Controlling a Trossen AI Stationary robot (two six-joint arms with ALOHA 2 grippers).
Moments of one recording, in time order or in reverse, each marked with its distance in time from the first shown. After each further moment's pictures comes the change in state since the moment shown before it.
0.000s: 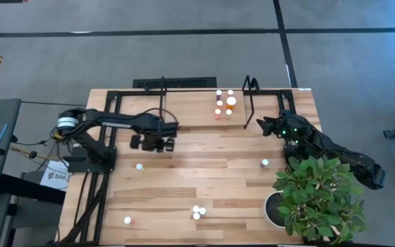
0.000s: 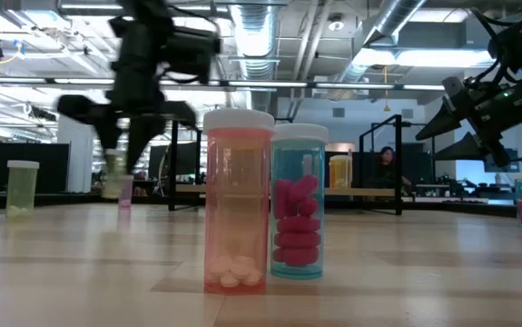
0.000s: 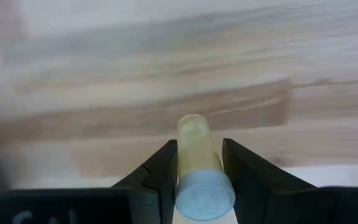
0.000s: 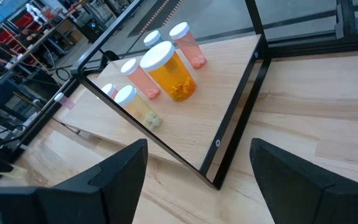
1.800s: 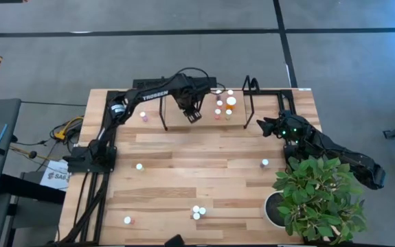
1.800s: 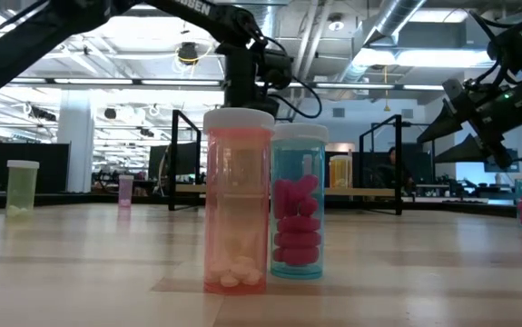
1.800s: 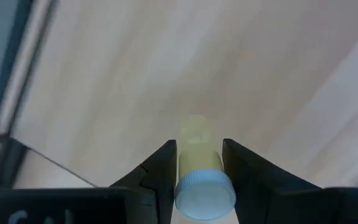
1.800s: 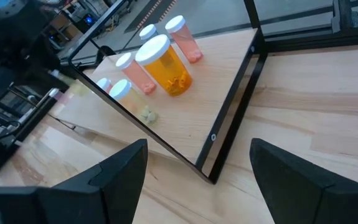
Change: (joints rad) left arm 0.280 0.580 0.976 -0.252 -0.212 1.184; right arm 0.000 0.000 0.000 -0.022 0.000 0.000
